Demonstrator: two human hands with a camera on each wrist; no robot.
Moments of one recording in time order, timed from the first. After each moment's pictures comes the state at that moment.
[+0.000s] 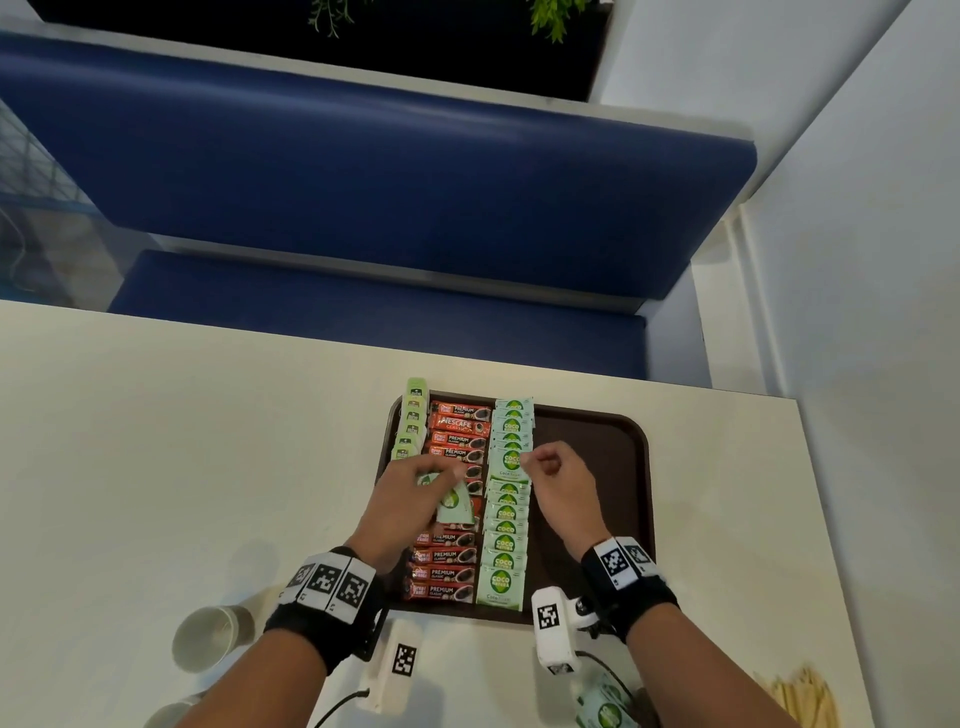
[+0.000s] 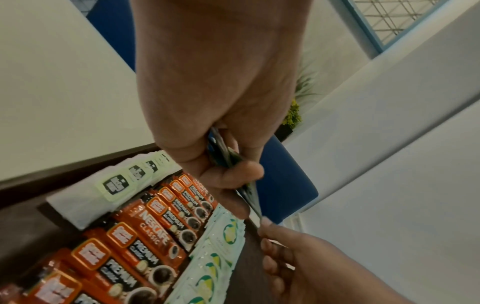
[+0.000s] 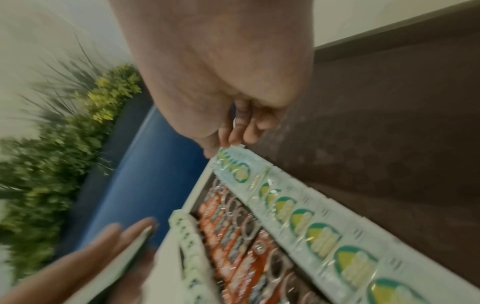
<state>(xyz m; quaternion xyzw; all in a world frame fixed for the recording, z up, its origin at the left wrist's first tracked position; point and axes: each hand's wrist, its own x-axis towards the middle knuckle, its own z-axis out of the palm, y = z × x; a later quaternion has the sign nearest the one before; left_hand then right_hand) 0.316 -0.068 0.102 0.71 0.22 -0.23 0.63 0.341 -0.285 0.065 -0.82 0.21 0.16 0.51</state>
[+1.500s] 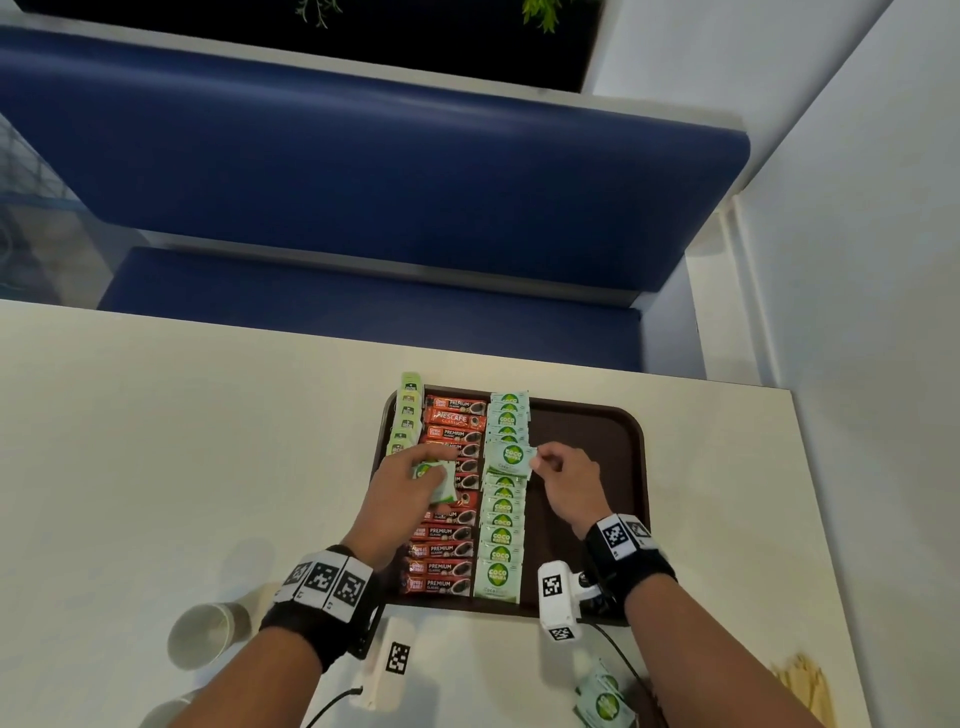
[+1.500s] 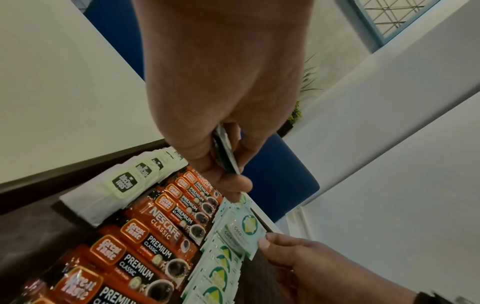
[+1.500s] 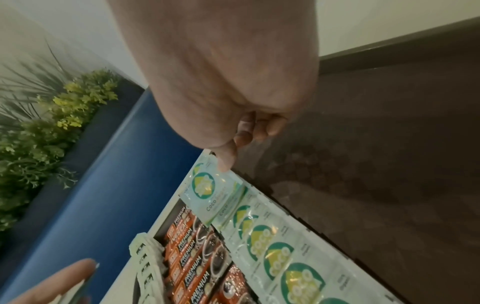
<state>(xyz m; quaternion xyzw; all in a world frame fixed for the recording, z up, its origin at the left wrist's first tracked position) 0.315 -0.067 0.095 0.69 0.21 -0.20 0.66 0.352 -0.312 0.017 -0.88 0.17 0.19 0.40</state>
